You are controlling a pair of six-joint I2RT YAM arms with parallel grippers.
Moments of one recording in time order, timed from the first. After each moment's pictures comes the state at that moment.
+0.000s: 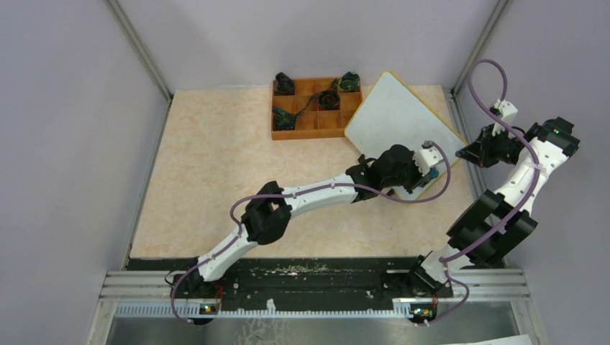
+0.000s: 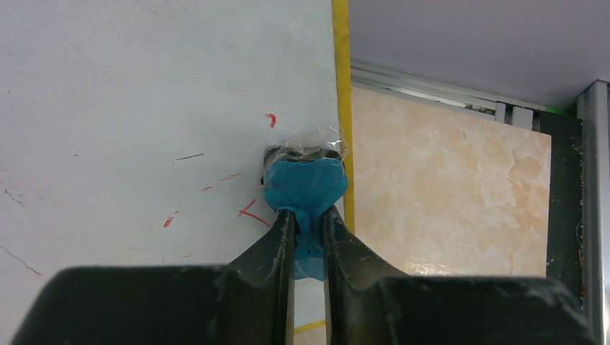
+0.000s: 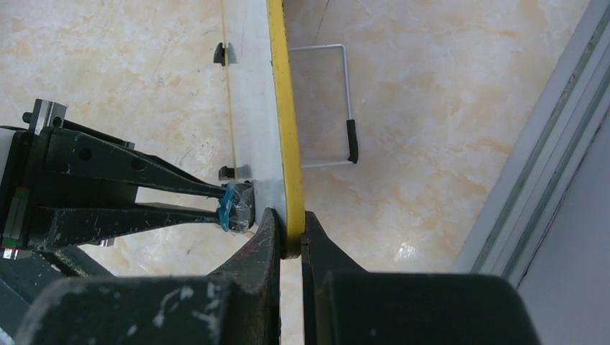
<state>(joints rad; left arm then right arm) -1.16 2.46 2.18 0.04 0.05 0.07 -0.75 1.57 1.55 -1.32 -0.99 -1.04</state>
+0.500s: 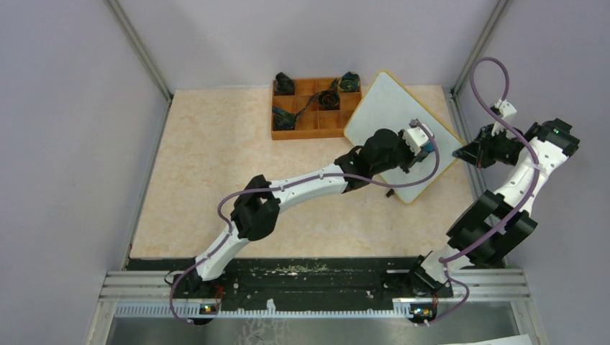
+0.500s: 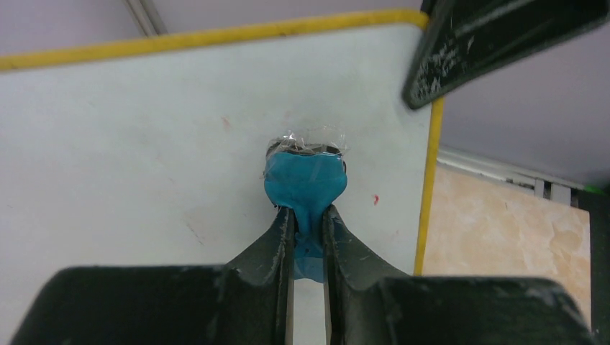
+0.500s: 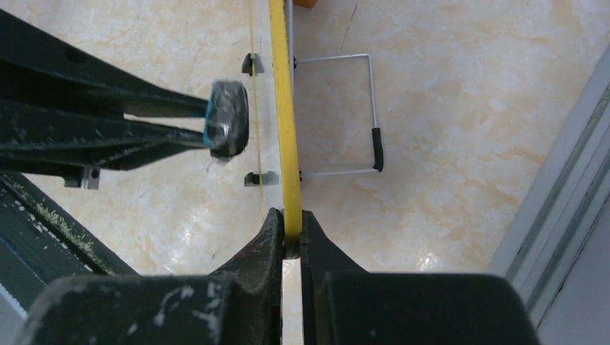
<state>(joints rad) -1.12 2.36 2.08 0.20 0.02 0.07 -0.75 1.56 1.55 -1.37 -1.04 -1.05</state>
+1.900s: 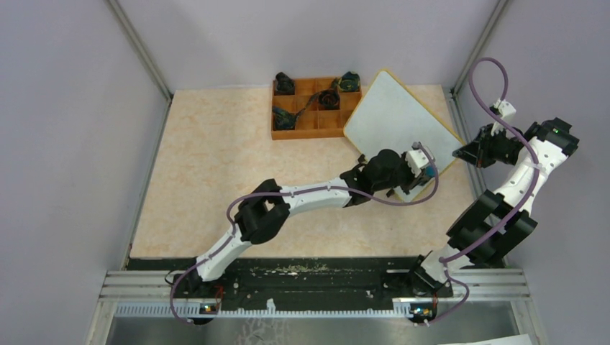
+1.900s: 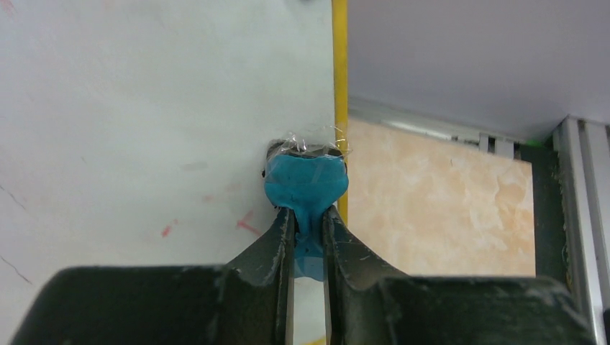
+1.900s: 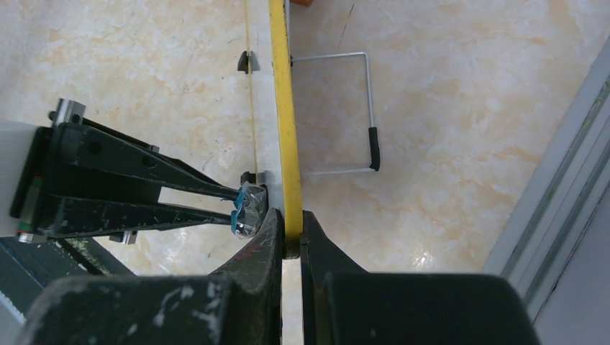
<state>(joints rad) -1.16 2.40 2.00 0.30 0.08 0.02 -0.75 1.56 1.55 -1.36 -1.03 -1.05</state>
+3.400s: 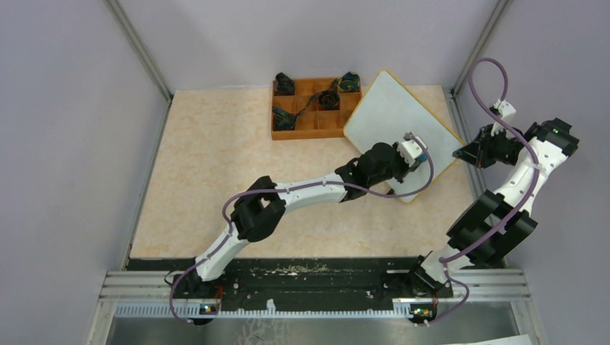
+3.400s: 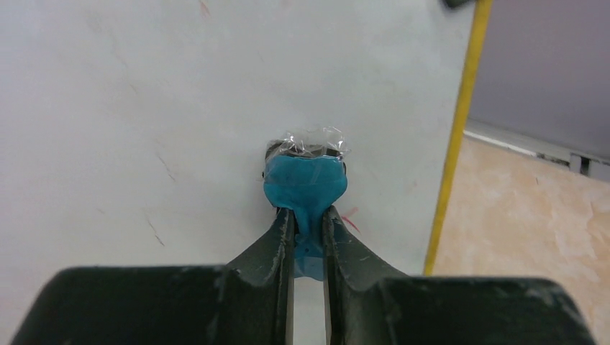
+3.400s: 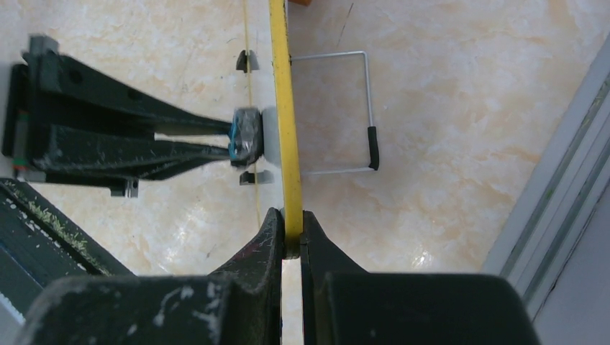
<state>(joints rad) -1.12 2.37 1.97 0.30 -0.05 0.07 -0.75 1.57 1.55 -1.36 -1.03 -1.05</state>
